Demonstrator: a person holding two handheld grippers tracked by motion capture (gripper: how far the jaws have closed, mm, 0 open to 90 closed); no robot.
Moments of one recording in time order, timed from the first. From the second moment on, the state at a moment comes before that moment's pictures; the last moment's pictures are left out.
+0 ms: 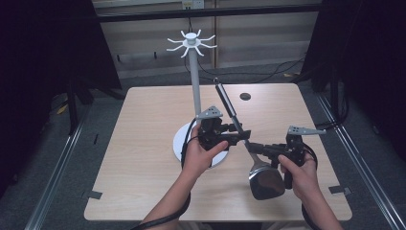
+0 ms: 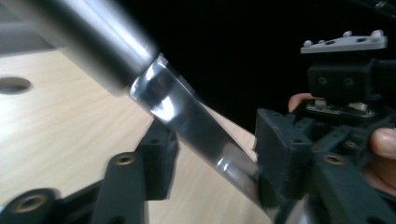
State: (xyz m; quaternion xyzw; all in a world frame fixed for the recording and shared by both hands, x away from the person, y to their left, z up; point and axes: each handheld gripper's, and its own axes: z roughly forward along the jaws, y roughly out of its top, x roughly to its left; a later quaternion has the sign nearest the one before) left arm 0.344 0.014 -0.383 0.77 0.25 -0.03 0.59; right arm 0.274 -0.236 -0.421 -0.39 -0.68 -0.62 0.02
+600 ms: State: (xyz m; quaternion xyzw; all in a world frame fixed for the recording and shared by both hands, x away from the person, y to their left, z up) left arm 0.336 0.022 -0.355 0.77 0.20 -0.03 0.61; right arm 0.278 -0.219 -0.406 -0.34 -0.70 -0.62 0.00
